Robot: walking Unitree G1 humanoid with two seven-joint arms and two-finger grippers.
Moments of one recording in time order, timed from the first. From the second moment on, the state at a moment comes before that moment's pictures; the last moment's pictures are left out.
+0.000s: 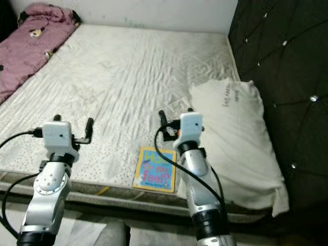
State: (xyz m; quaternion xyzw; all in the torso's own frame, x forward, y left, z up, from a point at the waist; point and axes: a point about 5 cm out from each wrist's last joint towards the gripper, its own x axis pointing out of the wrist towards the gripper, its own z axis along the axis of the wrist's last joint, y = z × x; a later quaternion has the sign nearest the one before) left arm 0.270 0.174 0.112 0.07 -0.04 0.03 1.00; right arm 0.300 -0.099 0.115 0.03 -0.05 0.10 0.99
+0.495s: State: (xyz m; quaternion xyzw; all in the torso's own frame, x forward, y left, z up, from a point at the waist) left arm 0.276 0.172 0.116 0.06 -0.04 0.03 1.00; right arm 0.297 -0.130 0.120 -0.02 -0.07 0.04 1.00
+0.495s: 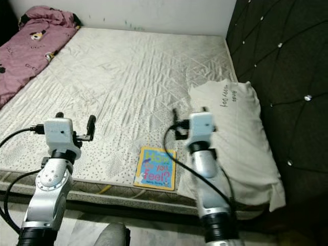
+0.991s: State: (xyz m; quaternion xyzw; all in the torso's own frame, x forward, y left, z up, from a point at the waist) left arm 0.278 0.164 0.116 0.03 -0.03 0.02 1.00; right arm 0.298 -0.126 0.118 -0.01 -0.05 0.03 1.00
